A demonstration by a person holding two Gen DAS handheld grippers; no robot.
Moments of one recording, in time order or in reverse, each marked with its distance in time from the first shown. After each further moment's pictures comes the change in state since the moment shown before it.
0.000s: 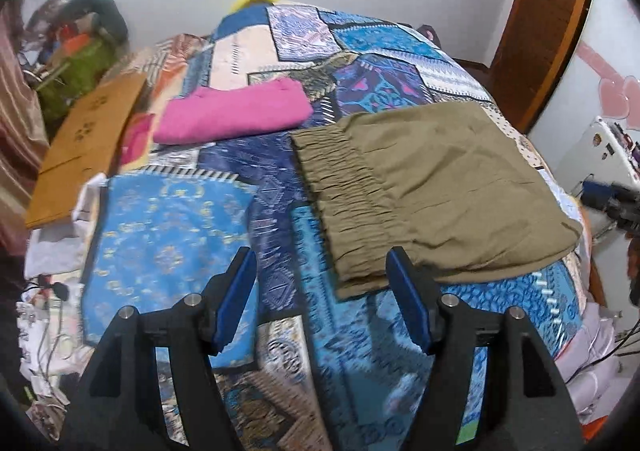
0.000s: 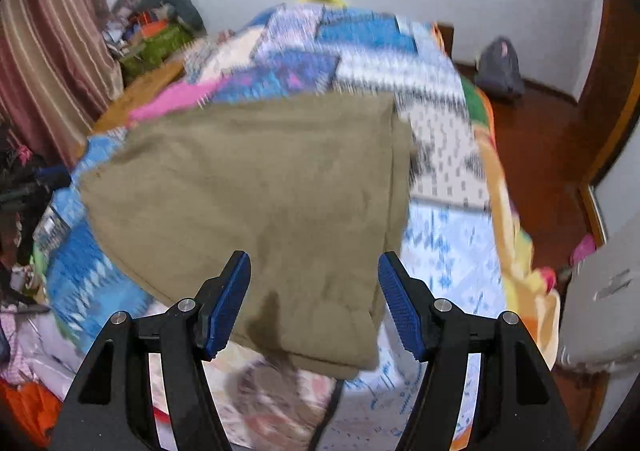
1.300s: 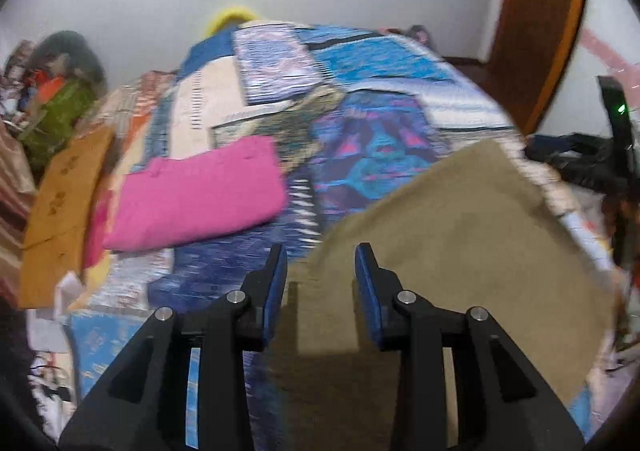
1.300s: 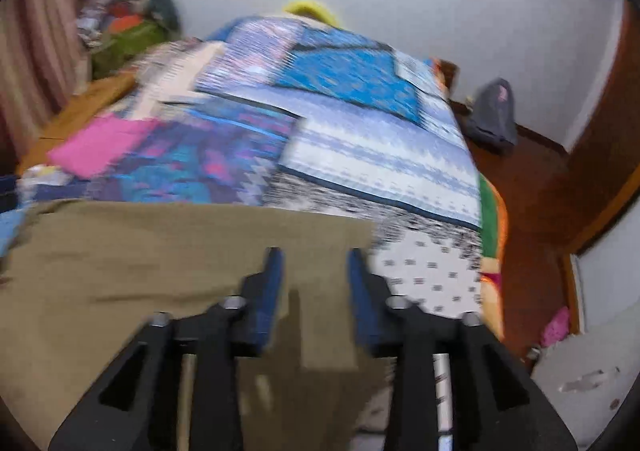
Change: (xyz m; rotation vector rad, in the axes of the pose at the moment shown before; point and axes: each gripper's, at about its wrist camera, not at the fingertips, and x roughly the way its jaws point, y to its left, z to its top) left arm 0.090 -0.034 0.118 0.099 -0.020 -0.041; right arm 0.112 -0.021 0.124 -0.121 -0.016 -0.074
